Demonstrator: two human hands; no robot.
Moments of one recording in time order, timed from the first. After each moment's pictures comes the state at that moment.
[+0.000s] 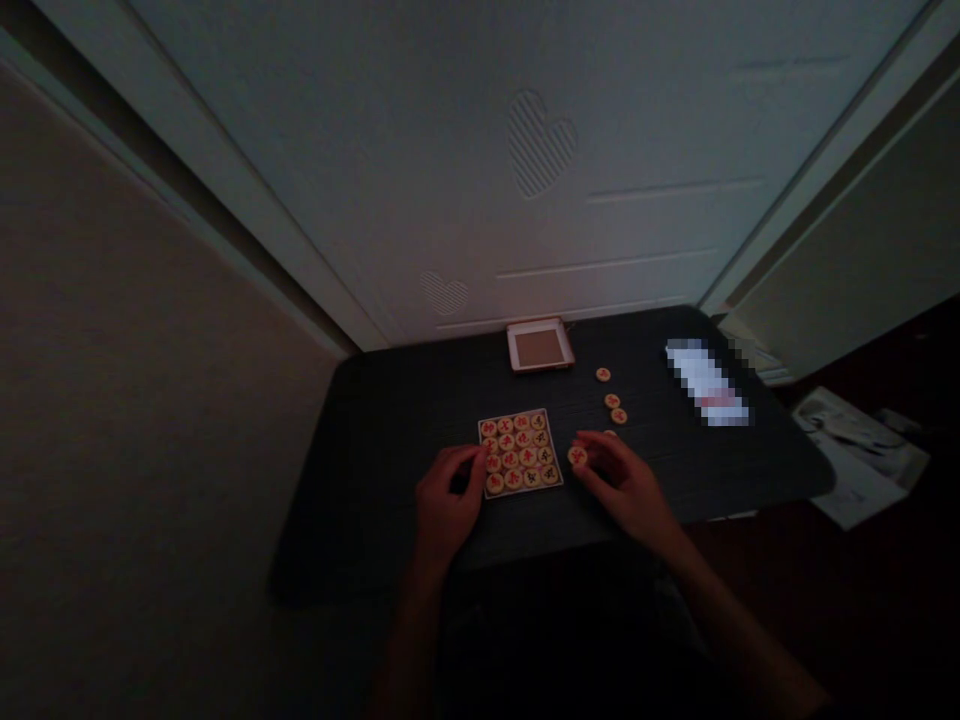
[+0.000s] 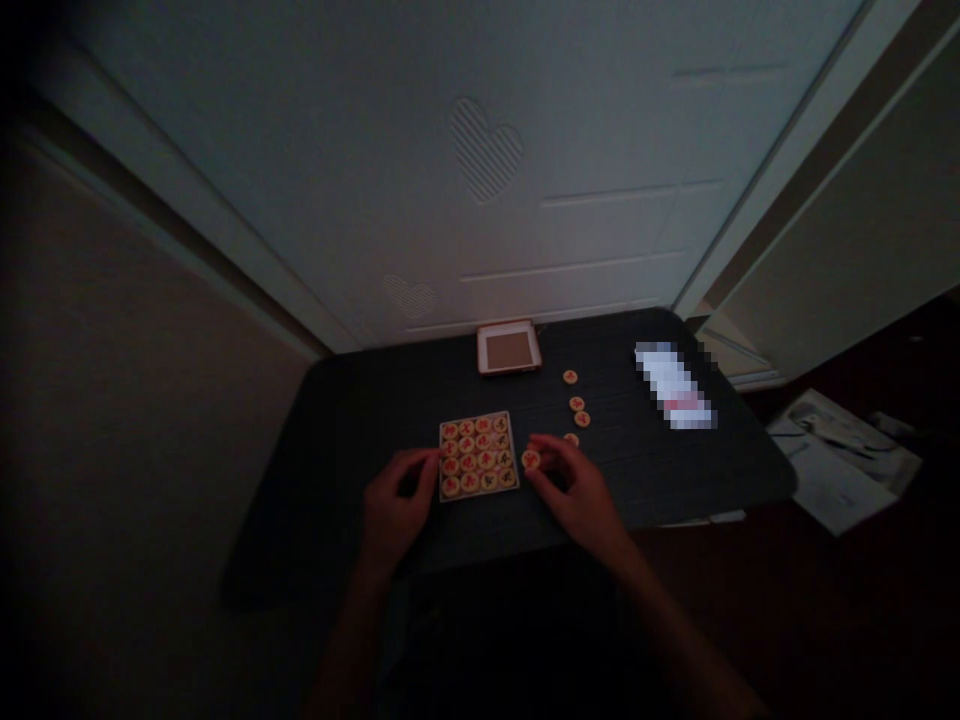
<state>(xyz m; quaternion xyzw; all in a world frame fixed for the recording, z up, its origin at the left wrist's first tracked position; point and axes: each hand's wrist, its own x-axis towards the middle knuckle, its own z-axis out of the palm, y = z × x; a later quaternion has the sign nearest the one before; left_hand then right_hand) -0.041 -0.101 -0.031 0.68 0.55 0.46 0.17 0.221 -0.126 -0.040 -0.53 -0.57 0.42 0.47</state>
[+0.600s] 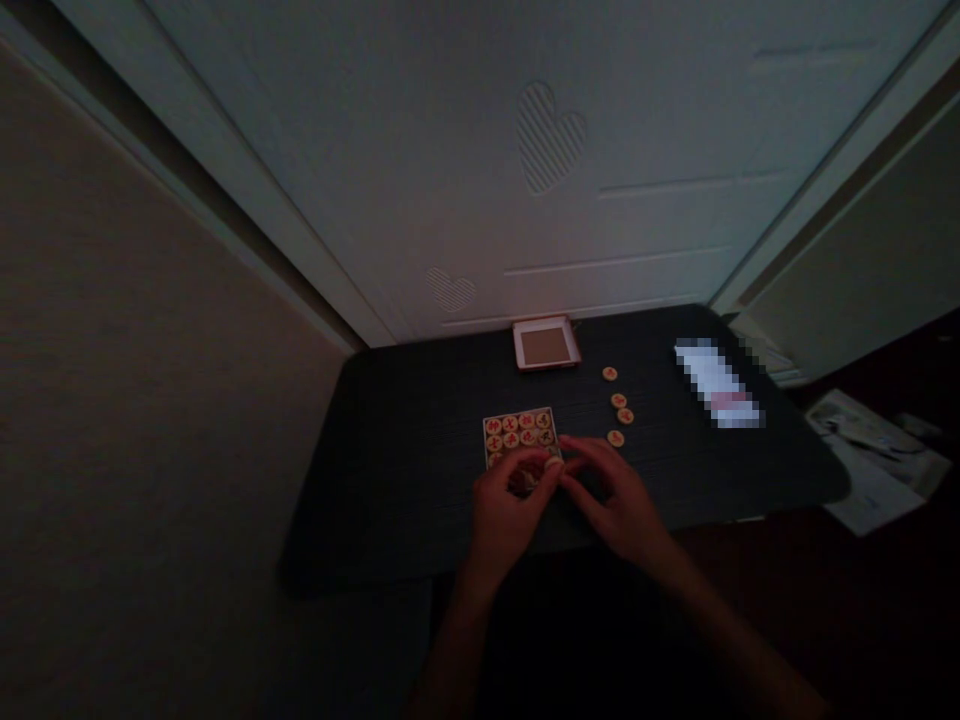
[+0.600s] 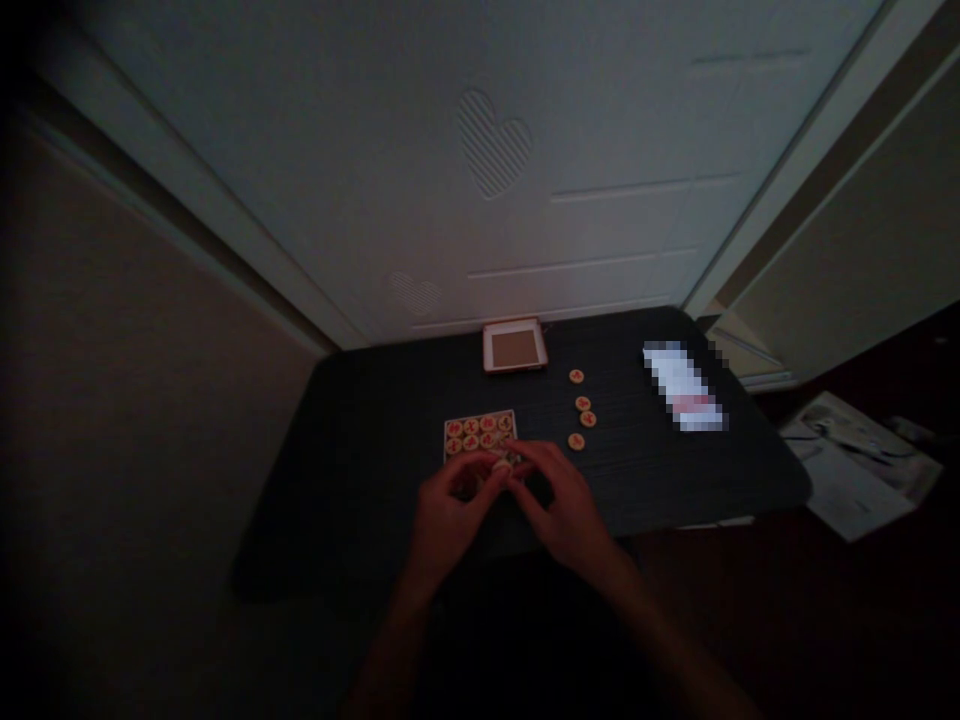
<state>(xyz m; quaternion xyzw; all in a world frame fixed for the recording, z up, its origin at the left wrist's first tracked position) 0.027 -0.122 -0.002 0.61 0.55 0.44 0.37 0.198 -0.133 -0.015 -0.48 -0.67 0.34 0.46</state>
